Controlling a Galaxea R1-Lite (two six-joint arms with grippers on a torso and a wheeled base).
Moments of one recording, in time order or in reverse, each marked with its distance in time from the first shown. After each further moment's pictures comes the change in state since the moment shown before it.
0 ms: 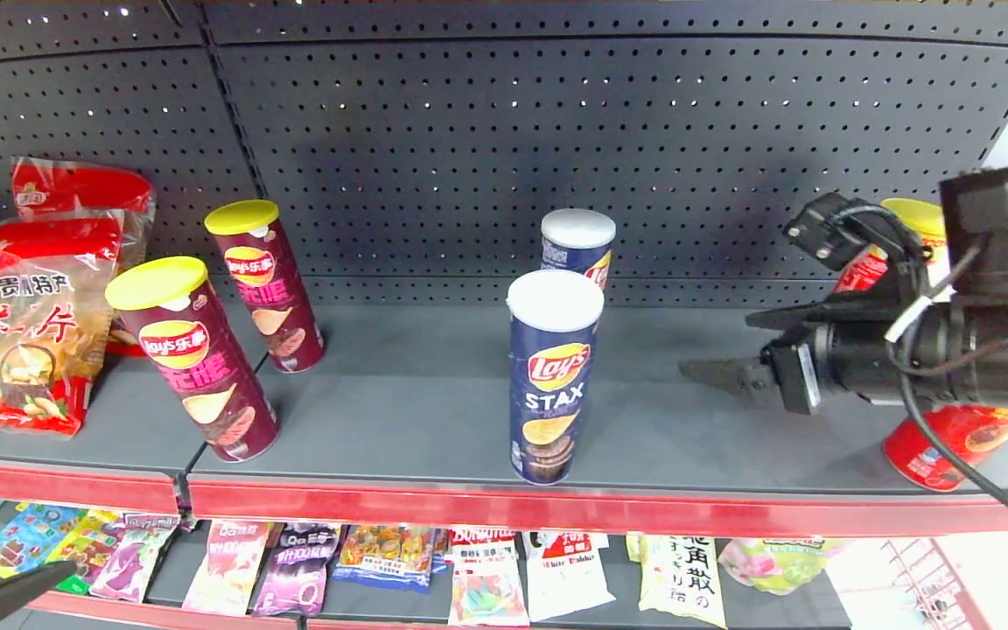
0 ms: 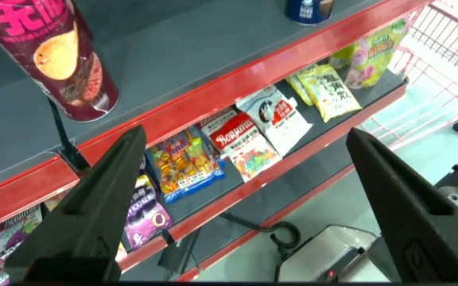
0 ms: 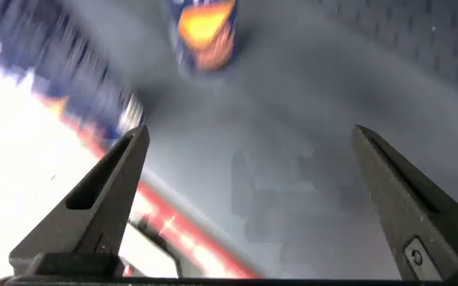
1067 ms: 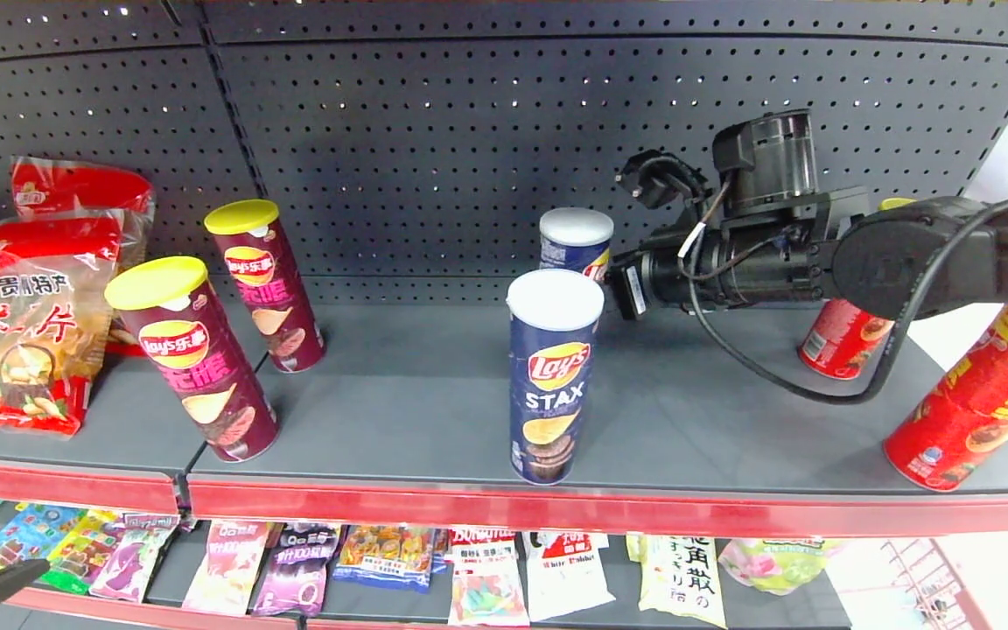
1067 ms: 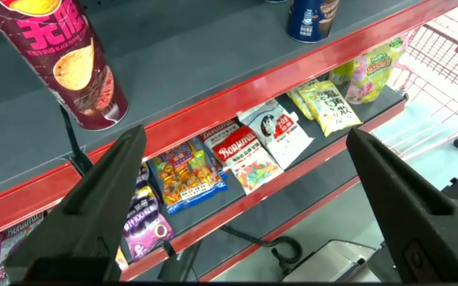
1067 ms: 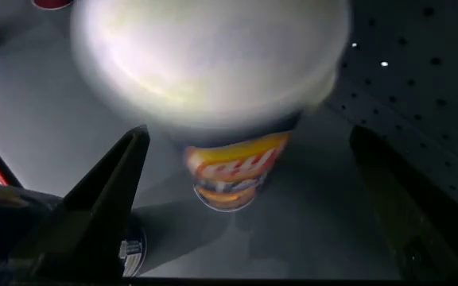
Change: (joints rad) left arm 0.001 -0.065 -0.004 0.005 0.006 -0.001; right arm 0.064 0.443 -0.520 0.007 0.061 -0.017
